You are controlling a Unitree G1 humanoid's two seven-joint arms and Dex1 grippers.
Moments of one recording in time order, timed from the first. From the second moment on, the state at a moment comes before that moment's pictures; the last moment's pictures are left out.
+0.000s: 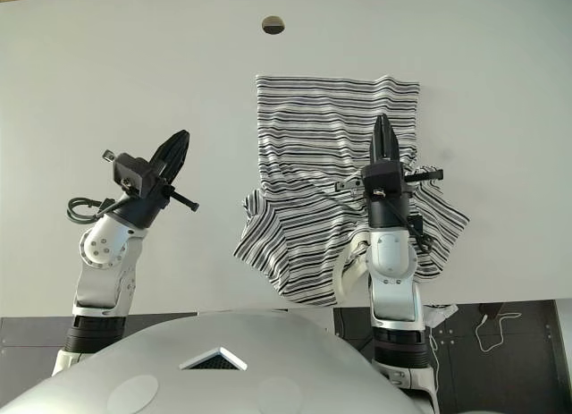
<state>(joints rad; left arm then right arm) 0.30 0.27 -0.11 -0.24 -0.13 -0.21 -0.46 0.33 -0.17 0.02 -0.26 -0.34 -0.30 -0.03</state>
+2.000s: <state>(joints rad) -0.91 0.19 -0.25 1.25 0.11 0.15 -0.44 0.31 -0.07 0.11 -0.50 0.49 -0.23 0.29</state>
